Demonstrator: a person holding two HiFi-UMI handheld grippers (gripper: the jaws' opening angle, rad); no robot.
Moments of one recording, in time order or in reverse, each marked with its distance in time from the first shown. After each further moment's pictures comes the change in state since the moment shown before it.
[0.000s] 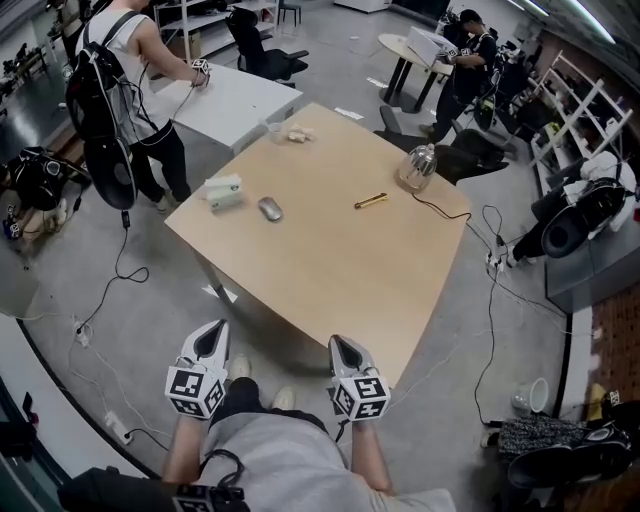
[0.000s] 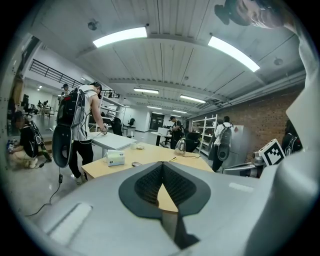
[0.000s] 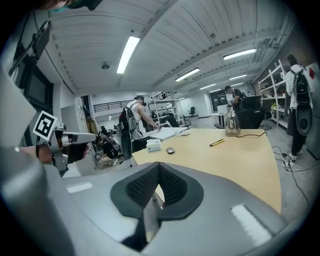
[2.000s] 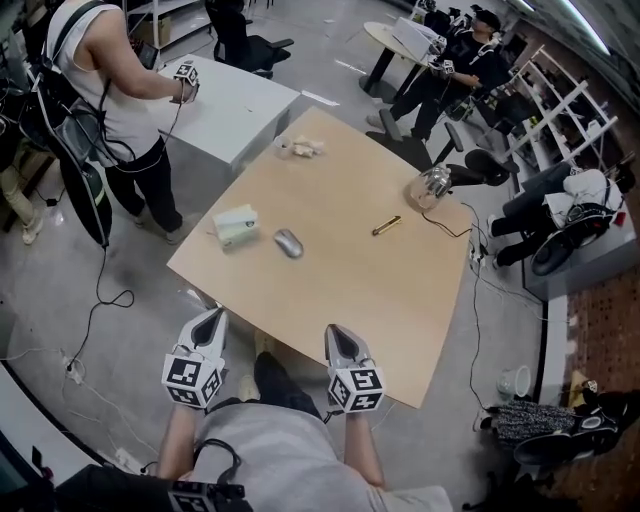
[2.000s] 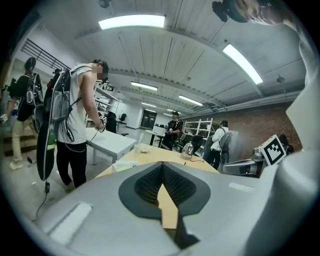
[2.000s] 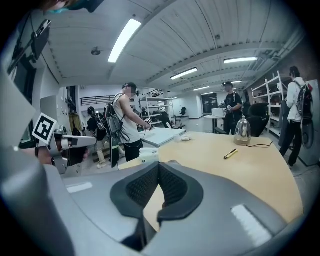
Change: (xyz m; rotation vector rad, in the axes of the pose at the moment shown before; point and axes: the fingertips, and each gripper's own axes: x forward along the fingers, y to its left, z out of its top) left arm 0.122 0.216 0.050 -0.048 0.025 -0.151; right arm 0.206 0.071 0.084 -0.020 0.018 -0.156
